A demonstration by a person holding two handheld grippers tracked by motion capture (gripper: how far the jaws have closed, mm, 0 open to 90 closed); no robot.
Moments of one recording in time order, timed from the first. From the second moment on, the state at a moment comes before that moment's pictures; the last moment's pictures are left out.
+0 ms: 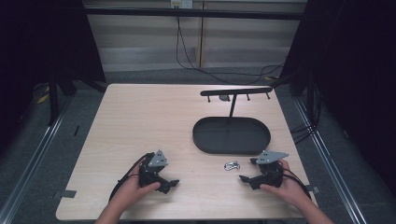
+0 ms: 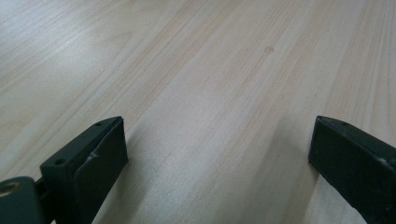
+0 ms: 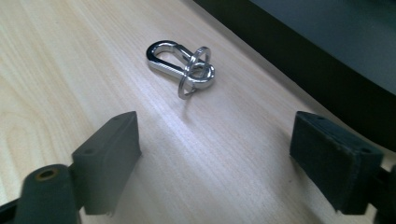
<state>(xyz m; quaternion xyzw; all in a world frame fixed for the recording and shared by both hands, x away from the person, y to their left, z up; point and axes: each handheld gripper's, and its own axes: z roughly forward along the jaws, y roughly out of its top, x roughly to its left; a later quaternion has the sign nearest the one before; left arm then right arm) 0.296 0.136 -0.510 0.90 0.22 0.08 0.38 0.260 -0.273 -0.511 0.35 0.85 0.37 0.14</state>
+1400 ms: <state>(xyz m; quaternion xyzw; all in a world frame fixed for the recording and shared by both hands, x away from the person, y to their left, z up) 0.296 0.136 -0.510 0.90 0.22 0.08 0.38 0.300 -0.216 -0.474 0.32 0.91 0.25 0.06</state>
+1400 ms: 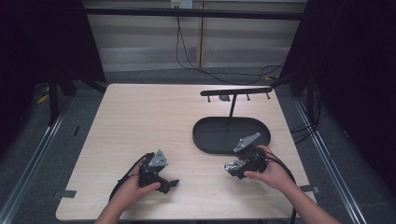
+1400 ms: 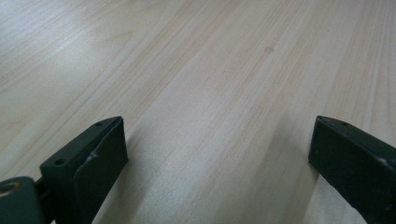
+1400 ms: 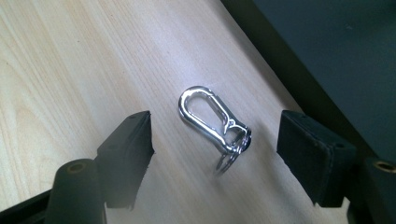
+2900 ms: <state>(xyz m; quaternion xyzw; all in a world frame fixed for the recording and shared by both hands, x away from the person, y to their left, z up) 0.296 0.136 -0.510 0.90 0.22 0.08 0.38 0.315 -0.192 -0.469 0.30 0.95 0.12 -0.01</state>
